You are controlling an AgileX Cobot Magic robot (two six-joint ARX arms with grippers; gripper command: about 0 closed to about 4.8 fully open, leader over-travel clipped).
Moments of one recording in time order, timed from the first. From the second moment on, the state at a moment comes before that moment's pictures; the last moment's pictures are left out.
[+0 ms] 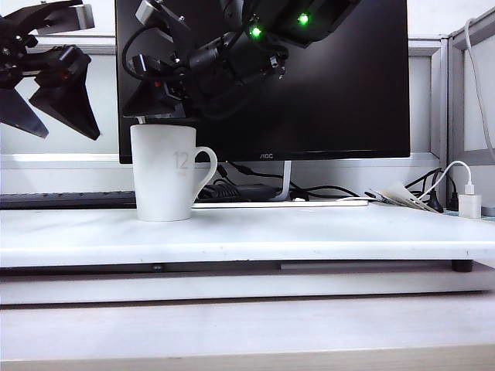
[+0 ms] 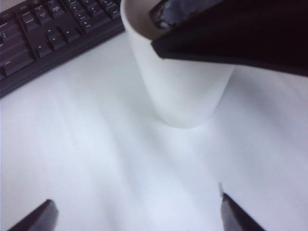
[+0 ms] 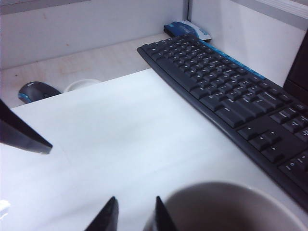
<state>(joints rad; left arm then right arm) -0.29 1.12 0.76 -0.23 0.07 0.19 0.69 1.99 1.51 0.18 -0.47 -0.13</state>
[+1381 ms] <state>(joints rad) -0.29 1.14 0.77 0.08 0.24 0.05 0.61 1.94 1.56 0.20 -0.47 -0.03</state>
